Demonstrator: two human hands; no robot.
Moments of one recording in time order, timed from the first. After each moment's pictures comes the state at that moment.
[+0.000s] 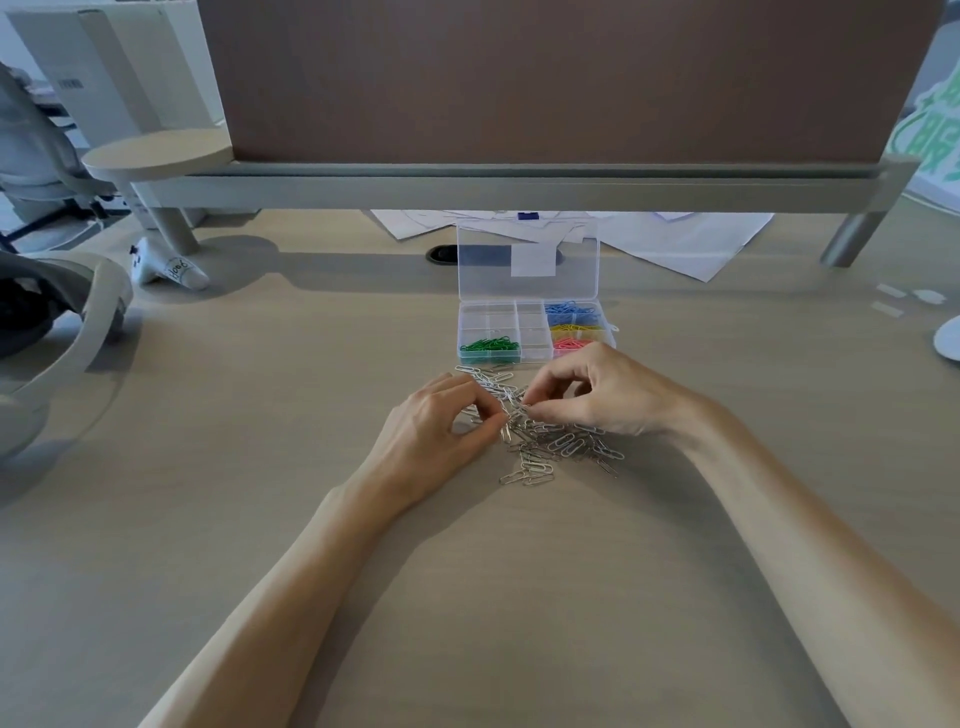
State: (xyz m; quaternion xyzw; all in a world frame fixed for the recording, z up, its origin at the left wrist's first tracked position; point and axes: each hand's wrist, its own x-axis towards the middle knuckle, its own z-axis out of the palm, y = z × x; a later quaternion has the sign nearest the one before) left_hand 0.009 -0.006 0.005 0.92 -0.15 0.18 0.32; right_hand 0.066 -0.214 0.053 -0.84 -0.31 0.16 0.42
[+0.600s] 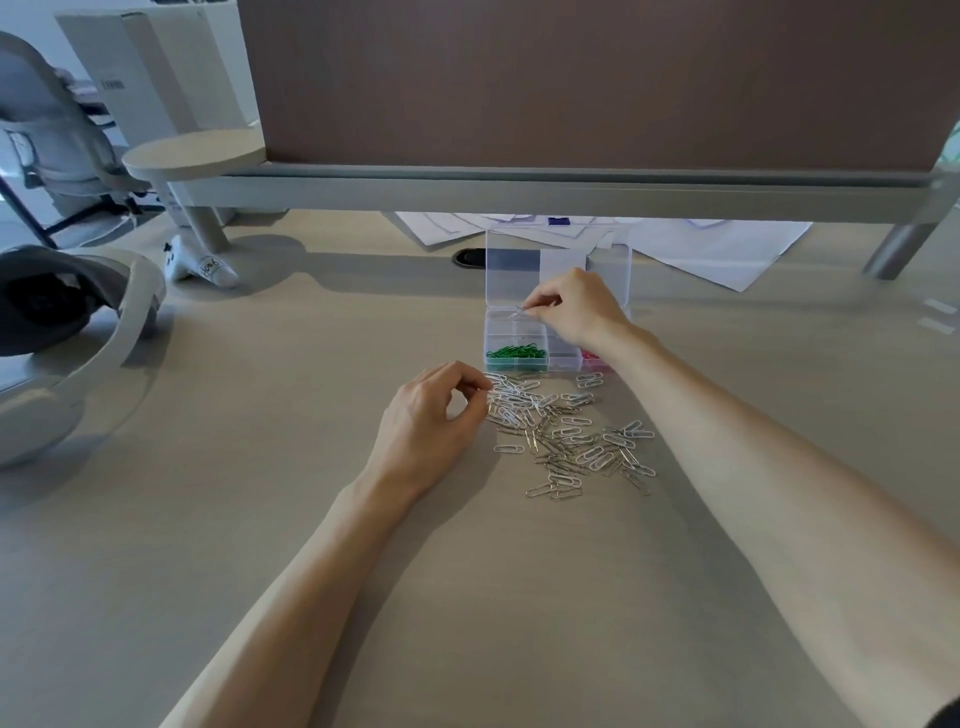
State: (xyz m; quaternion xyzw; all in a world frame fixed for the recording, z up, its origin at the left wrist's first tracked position) left_hand 0.018 0.011 0.004 0.90 -0.02 0.21 0.38; right_hand 0.184 -0.149 0.036 -0.92 -0.21 -0.06 0.31
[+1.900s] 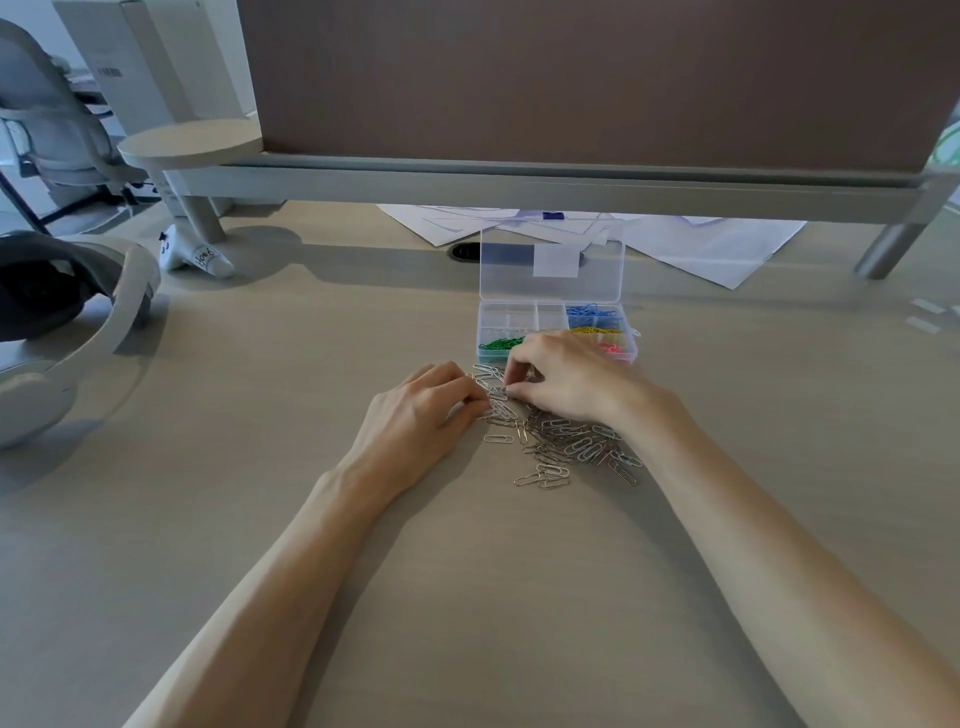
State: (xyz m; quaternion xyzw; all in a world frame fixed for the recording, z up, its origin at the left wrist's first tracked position) left_hand 0.017 0.023 -0.009 0.94 -0.13 0.23 0.20; right_hand 0.096 -0.163 0.039 -0.93 -0.33 0.03 0.16
